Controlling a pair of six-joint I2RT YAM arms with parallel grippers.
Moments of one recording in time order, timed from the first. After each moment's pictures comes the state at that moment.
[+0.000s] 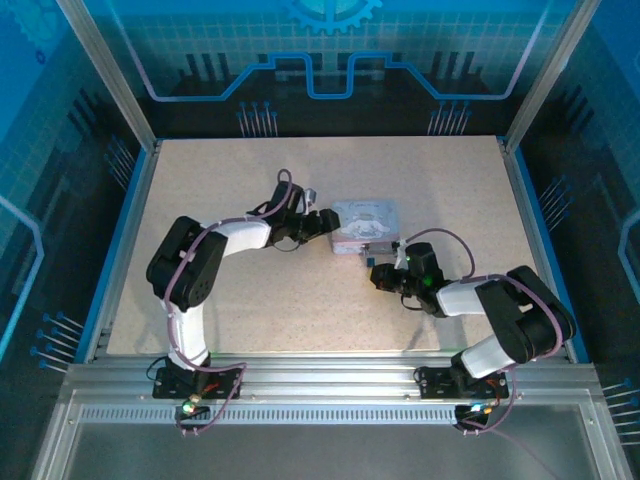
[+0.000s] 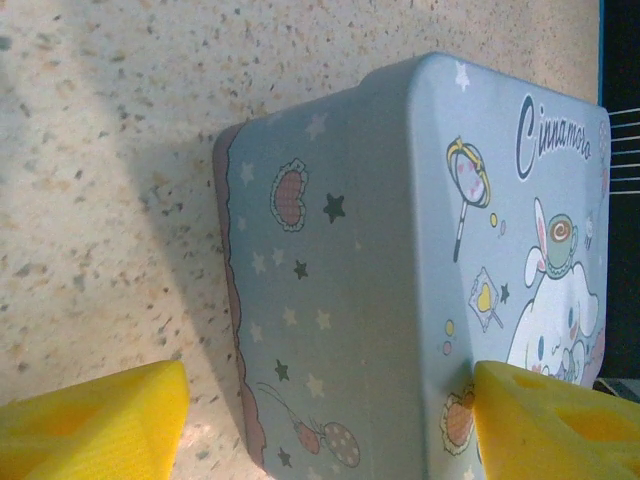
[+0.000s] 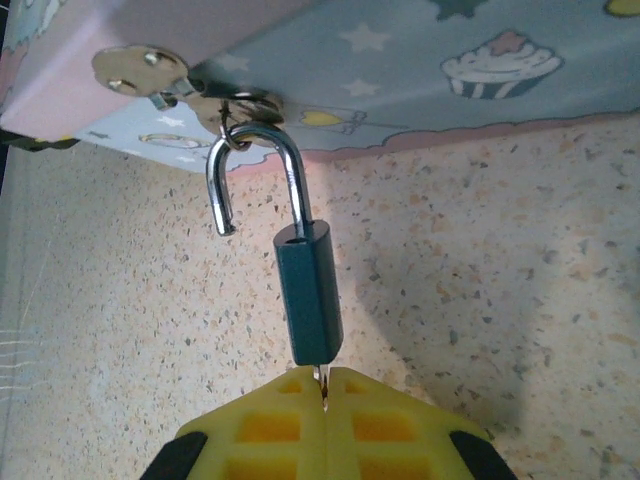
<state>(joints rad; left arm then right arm) -0.43 1.93 1.11 0.03 0.45 -0.77 0.40 1.51 0.34 0.47 -0.37 0.68</state>
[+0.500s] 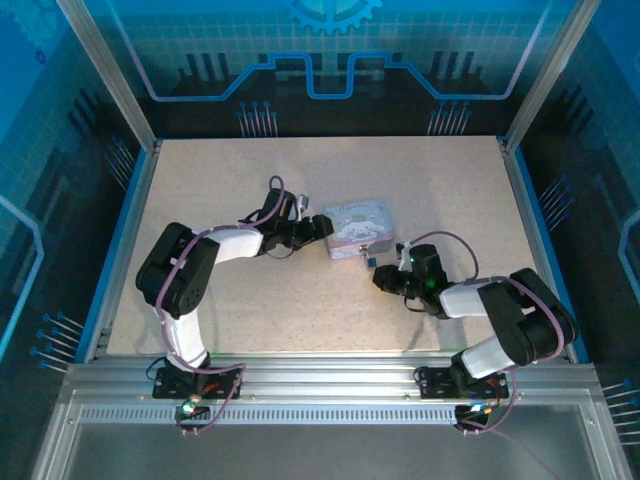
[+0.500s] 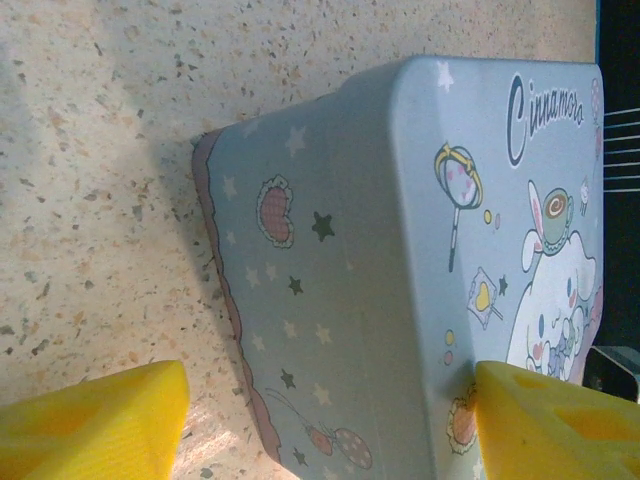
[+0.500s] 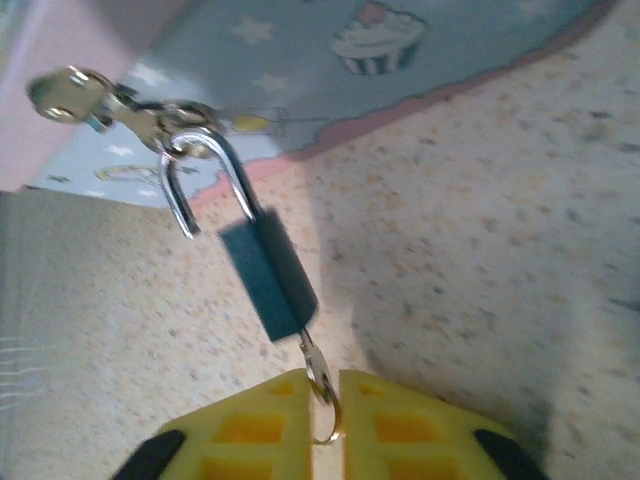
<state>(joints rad) -0.41 1.86 1.00 0.09 0.45 -0.79 0.36 1.48 0.30 0.45 -0.38 0.69</state>
